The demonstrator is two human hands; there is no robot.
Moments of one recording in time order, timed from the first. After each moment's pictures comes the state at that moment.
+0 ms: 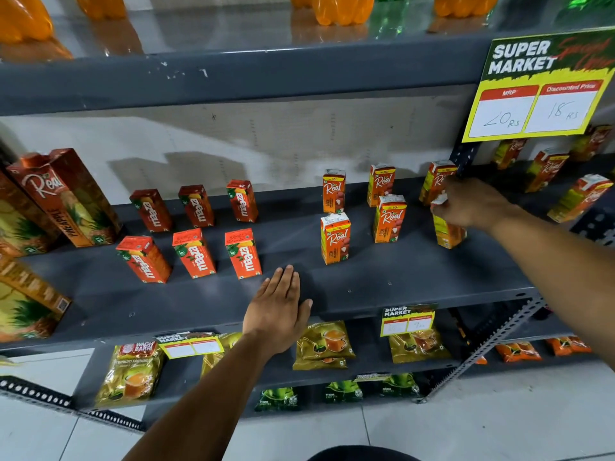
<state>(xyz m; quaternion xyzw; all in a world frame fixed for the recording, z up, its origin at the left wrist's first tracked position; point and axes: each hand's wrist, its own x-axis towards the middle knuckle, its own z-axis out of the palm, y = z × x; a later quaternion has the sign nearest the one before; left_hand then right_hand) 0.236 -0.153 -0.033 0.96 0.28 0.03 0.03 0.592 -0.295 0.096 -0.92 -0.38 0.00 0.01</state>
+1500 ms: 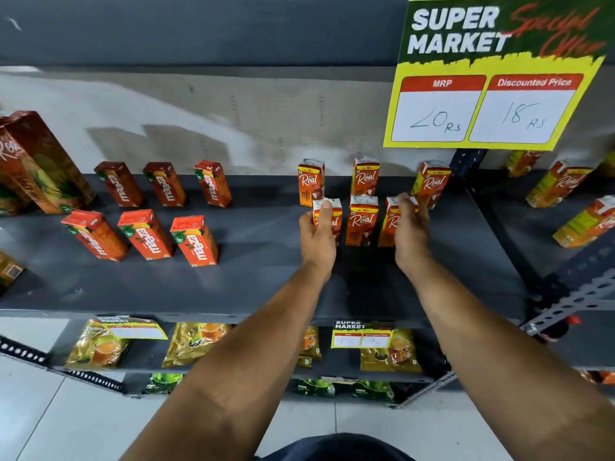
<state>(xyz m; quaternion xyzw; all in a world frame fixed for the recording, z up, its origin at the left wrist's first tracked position) 0.444 -0.190 0.012 0.46 0.39 0.40 0.70 0.573 -0.254 0.016 -0.66 -0.08 0.24 0.71</state>
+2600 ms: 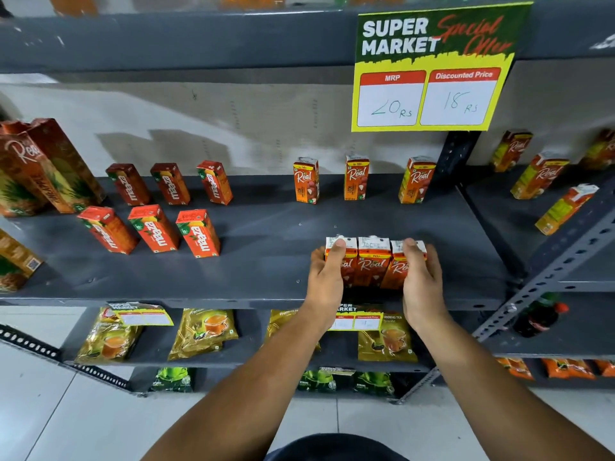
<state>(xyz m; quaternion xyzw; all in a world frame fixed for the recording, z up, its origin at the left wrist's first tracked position) 0.389 -0.286 0.021 0.50 0.41 0.26 0.72 0.503 -0.368 0.009 -0.61 -0.12 0.26 0.74</state>
